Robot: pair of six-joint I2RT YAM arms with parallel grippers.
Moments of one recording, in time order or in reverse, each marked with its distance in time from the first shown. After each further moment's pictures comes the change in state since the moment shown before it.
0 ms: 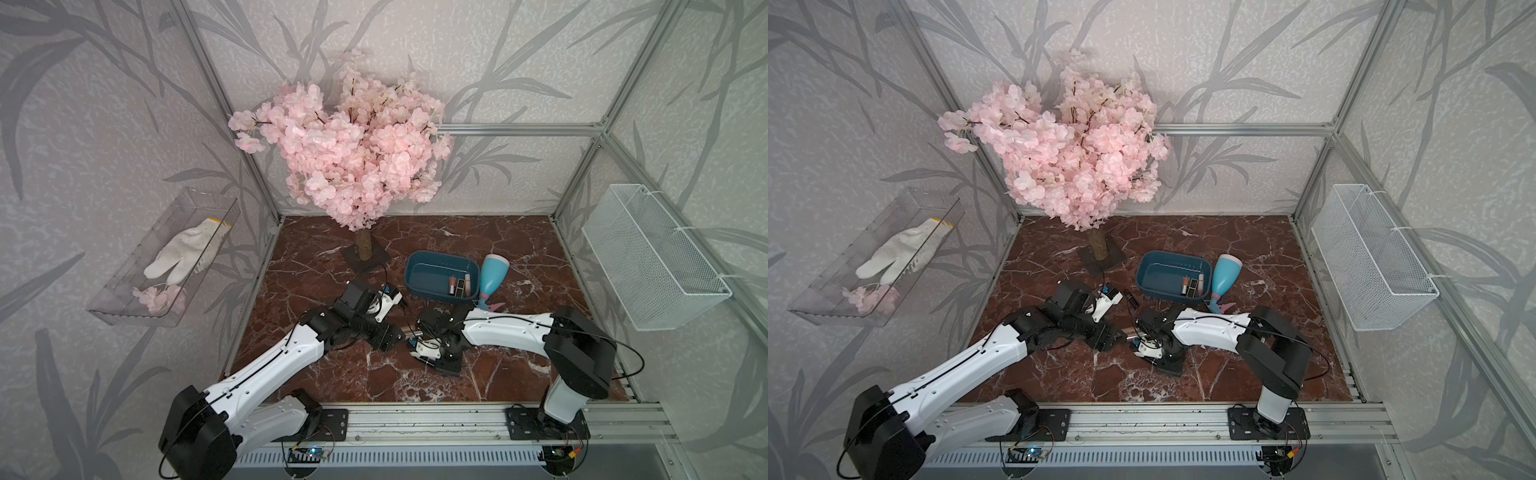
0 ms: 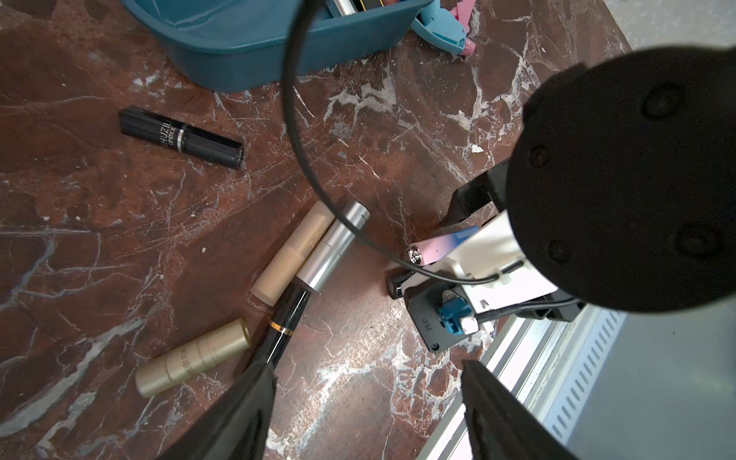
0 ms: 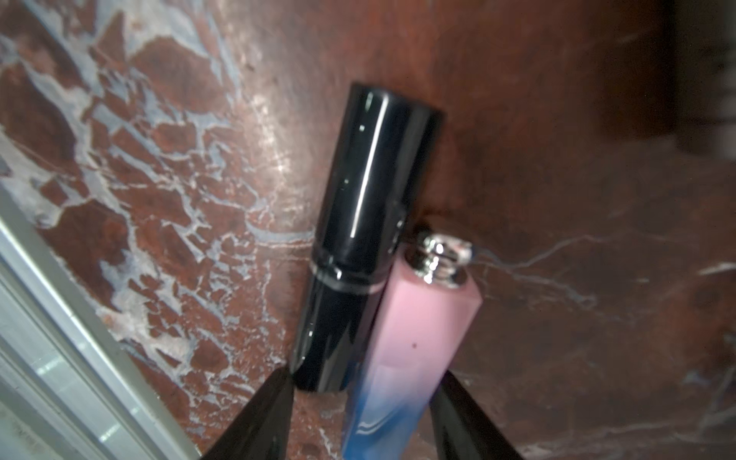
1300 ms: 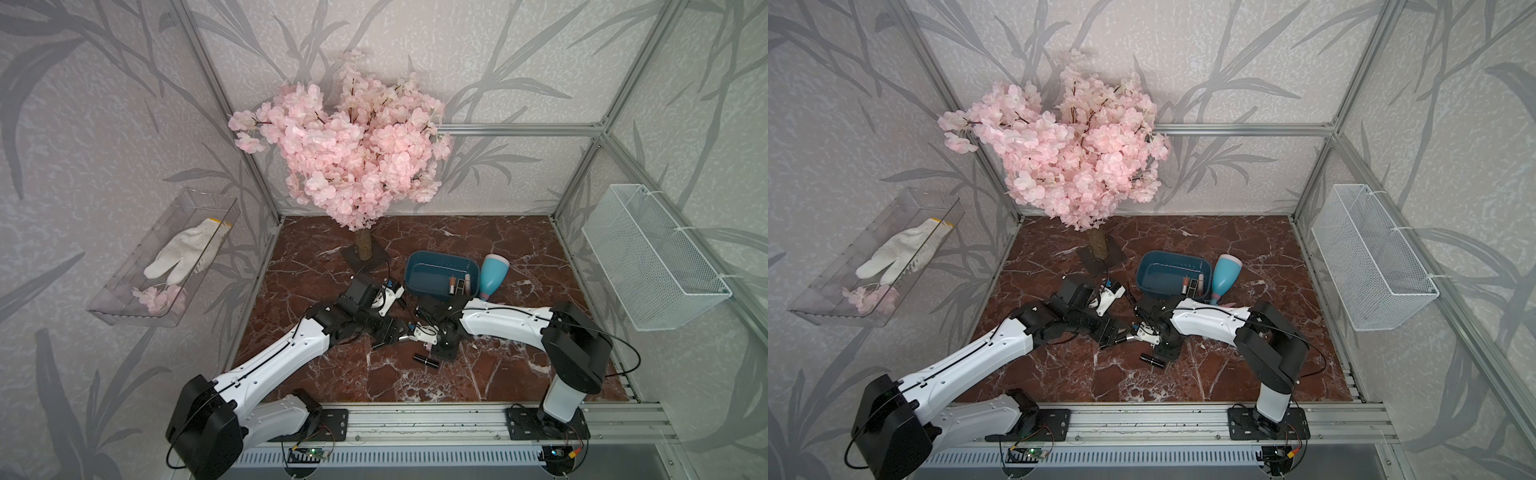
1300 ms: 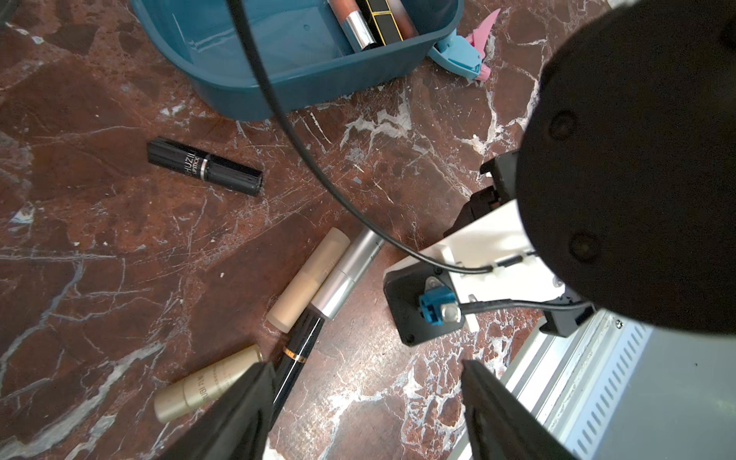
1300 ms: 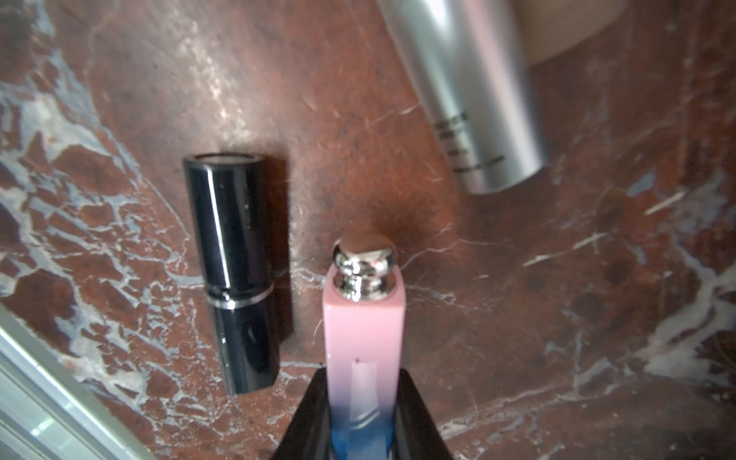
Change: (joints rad) left arm 0.000 0.052 0.034 0.049 -0.041 -0.021; right arm -0.060 0.009 0.088 -0.021 0.059 0.061
